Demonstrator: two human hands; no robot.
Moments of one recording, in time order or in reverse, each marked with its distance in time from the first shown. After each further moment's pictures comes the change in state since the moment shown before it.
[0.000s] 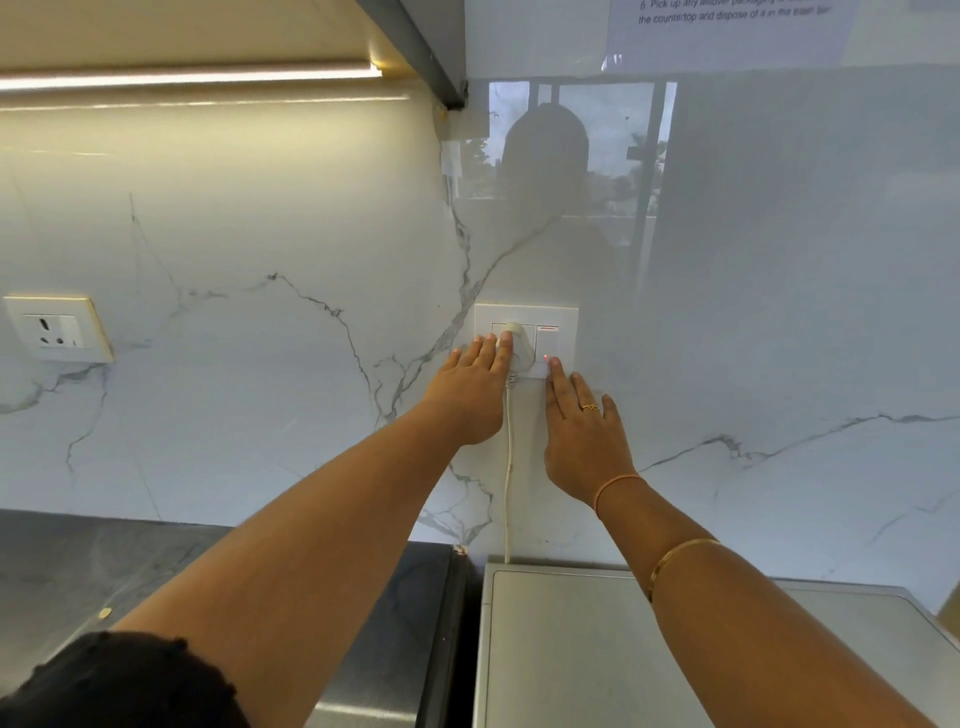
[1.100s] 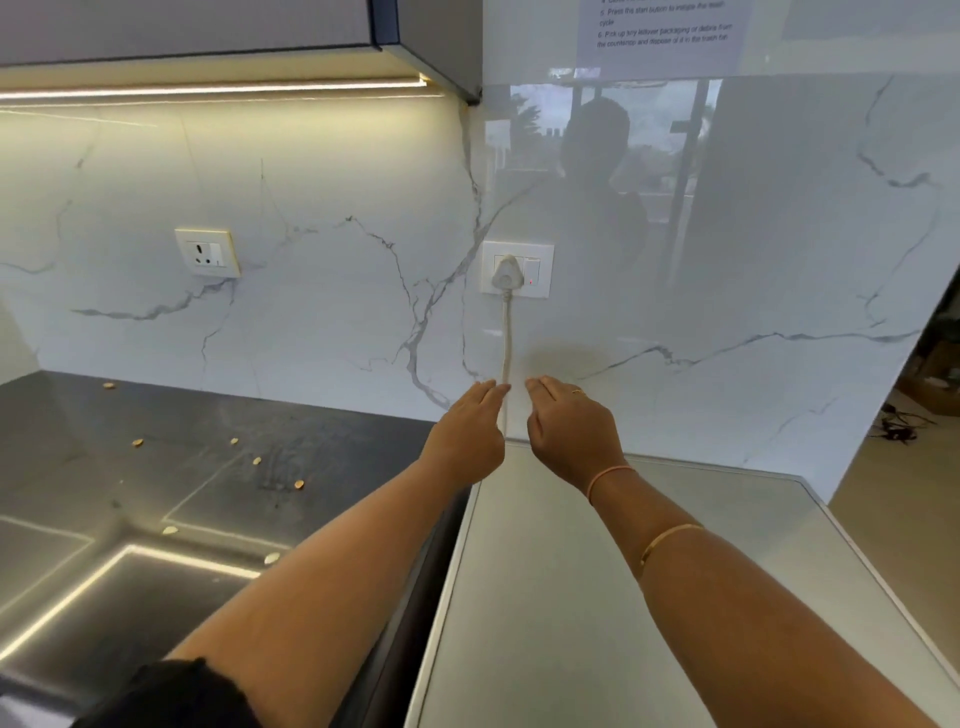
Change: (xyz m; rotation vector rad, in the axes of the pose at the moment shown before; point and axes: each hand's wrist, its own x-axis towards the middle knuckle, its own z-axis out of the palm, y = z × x) left_hand -0.230 0.121 0.019 -0.416 0.111 -0.173; right_hand -0.213 -0.017 -0.092 0.217 0.158 -0.197
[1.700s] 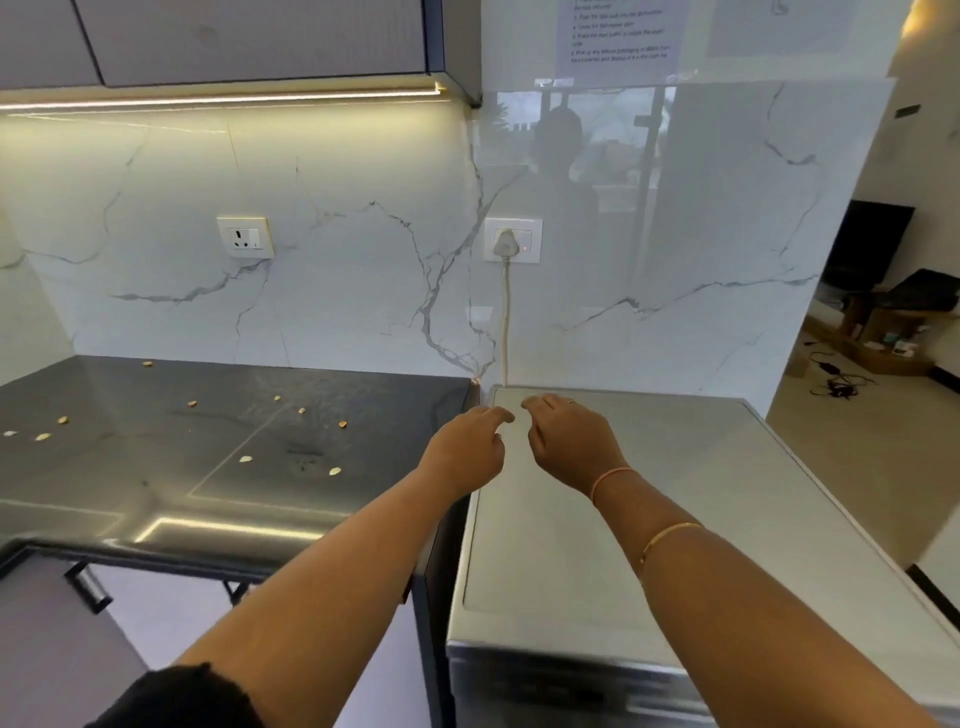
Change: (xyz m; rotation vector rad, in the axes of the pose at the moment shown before) left_hand -0.182 0.011 -0.029 0.023 -0.052 0.079; right_hand -0.144 -0.102 -0.065 0.021 -0.094 0.035
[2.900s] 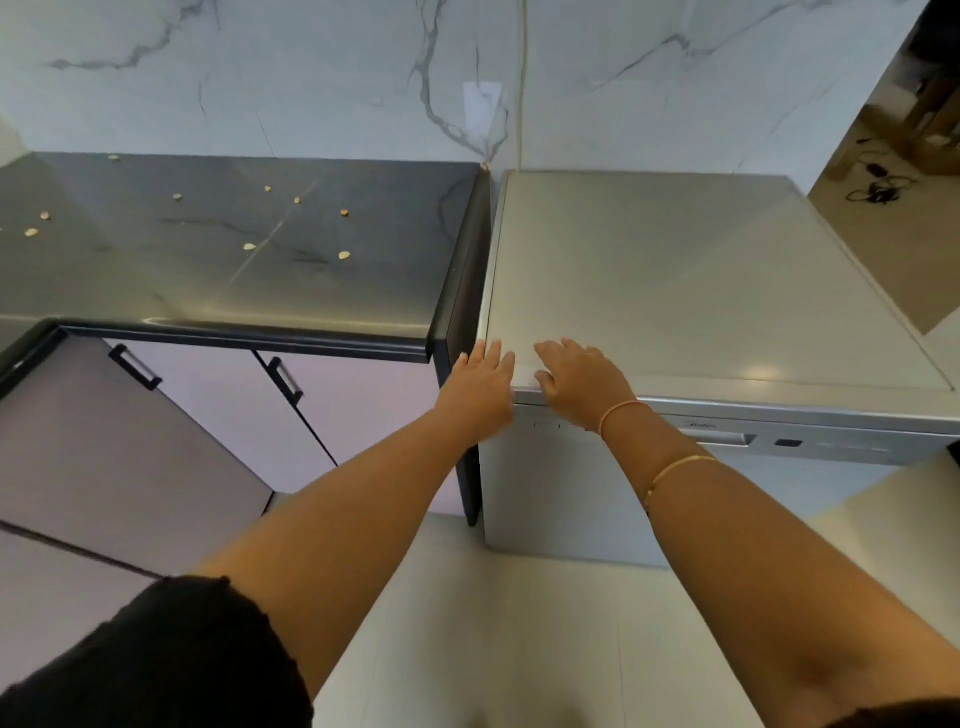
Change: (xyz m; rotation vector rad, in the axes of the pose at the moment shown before) left_hand -0.165 -0.013 0.101 0.268 -0.446 -0.091; right_hand -0.164 -0.063 0.079 0.063 -0.462 0.138
